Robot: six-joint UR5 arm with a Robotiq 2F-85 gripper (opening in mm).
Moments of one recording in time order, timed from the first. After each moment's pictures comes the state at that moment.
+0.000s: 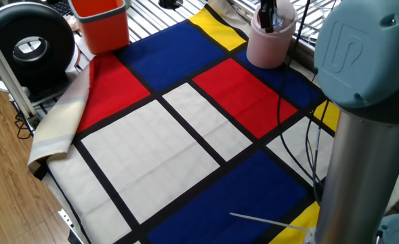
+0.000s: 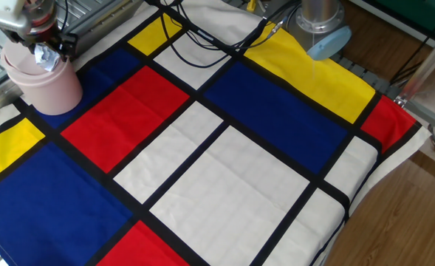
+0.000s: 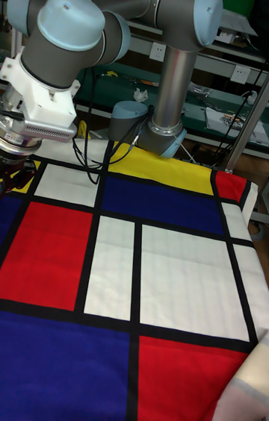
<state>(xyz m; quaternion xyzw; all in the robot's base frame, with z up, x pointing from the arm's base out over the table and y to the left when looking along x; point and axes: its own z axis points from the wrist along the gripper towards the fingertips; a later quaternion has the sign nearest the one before) 0.580 -0.278 0.163 0.25 -0.95 0.16 0.08</state>
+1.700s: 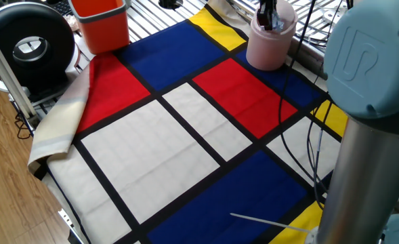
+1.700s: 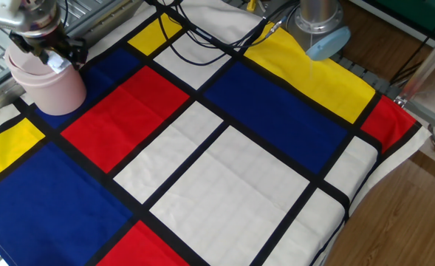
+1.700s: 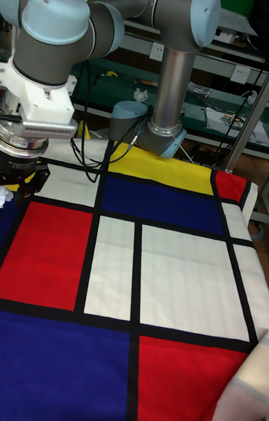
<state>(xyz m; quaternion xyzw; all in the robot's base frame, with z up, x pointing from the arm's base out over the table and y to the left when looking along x) 0.580 -0.242 0.151 0.26 -0.96 0.09 0.07</state>
